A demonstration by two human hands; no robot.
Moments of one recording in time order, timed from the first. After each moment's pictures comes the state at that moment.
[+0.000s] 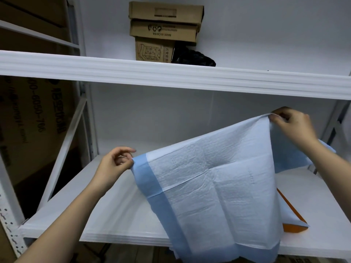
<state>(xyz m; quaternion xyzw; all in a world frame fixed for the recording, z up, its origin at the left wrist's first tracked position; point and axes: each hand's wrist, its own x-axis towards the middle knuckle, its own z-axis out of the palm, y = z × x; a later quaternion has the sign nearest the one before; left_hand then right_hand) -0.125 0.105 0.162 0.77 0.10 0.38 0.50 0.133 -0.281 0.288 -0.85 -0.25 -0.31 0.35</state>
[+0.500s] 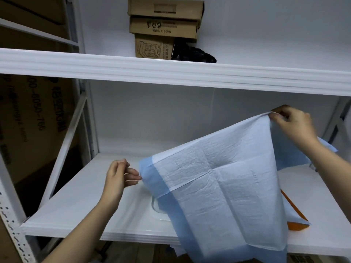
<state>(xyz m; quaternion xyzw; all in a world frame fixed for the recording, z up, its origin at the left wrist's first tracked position) -0.115 0.078 0.129 0.60 0.22 0.39 0.66 0.129 -0.276 0.285 -0.85 -0.25 -0.31 0.34</state>
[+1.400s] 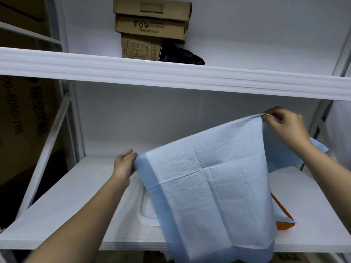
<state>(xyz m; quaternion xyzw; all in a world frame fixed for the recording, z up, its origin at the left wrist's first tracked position) -0.019 0.095 0.136 0.53 0.27 0.31 0.74 0.140 -0.295 0.286 -0.85 -0.25 -0.33 0.34</state>
